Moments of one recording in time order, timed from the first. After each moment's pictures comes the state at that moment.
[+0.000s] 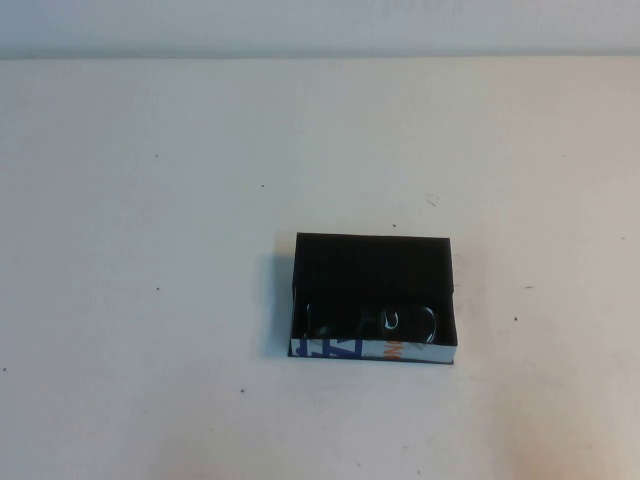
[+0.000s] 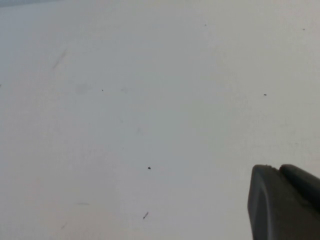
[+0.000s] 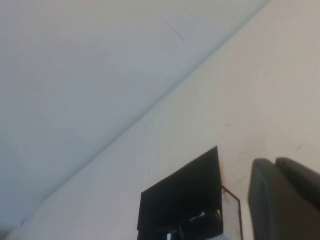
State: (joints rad) right arm 0.09 -0.01 0.01 1.00 0.23 -0.11; left arm -0.06 -0.02 0.02 -0.01 0.36 0.08
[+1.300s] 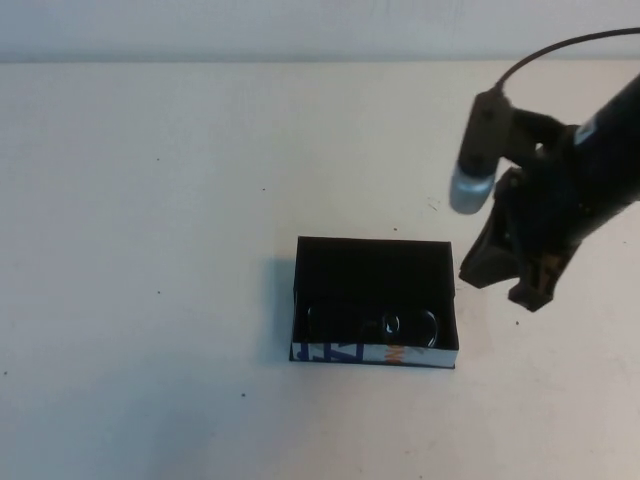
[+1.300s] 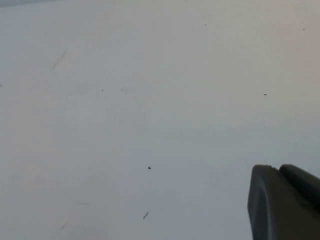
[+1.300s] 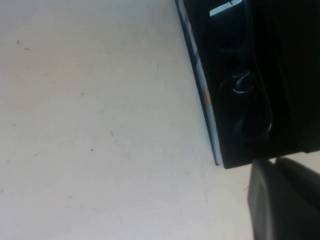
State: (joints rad) right arm 0.38 1.57 -1.37 0.41 1.17 -0.98; left arm -0.06 -0.02 0.02 -0.01 0.36 0.08
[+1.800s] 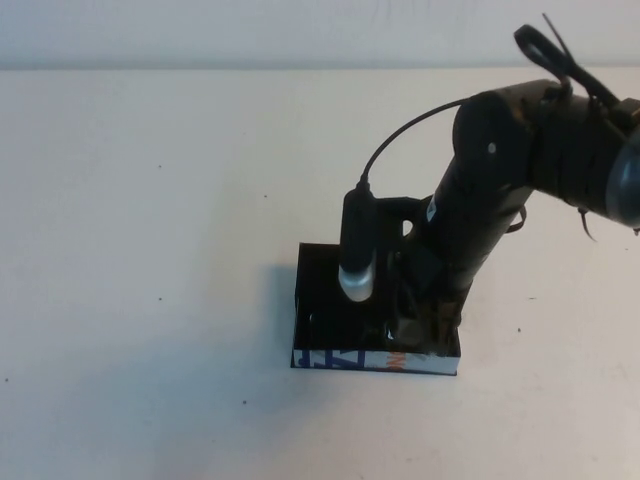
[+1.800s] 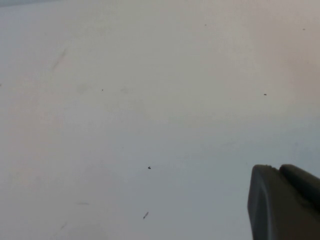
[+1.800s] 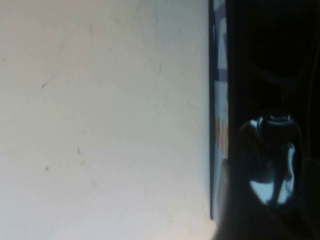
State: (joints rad) right arm 0.59 1.85 -1.50 0.19 1.10 -0.95; left arm -0.06 -0.02 0.02 -0.01 0.36 0.08
